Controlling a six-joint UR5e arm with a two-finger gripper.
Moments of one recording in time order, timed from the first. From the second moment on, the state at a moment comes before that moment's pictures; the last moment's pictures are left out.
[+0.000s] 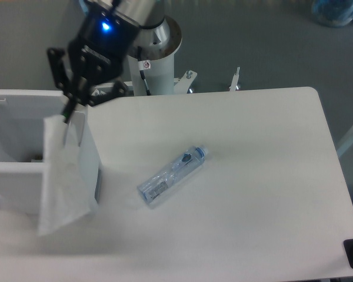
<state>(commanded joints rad) 2.33 -1.56 -1.46 -1.17 0.80 0.41</state>
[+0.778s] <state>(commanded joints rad) 2.25 -1.45 -1.70 -1.18 0.81 0.51</state>
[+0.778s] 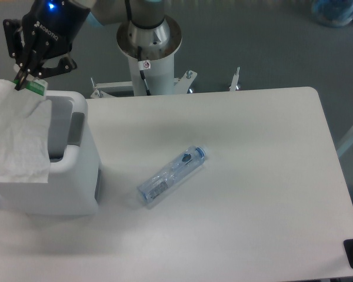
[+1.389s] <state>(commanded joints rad) 2.22 -1.51 -1.73 -1.19 0.85 0.53</state>
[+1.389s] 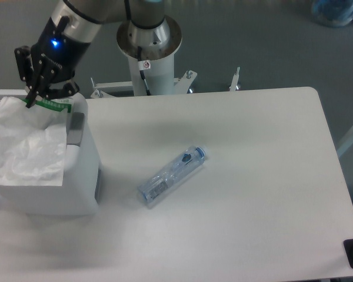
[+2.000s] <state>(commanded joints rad) 2.20 -1.57 -1.72 -1.21 0.88 0.53</state>
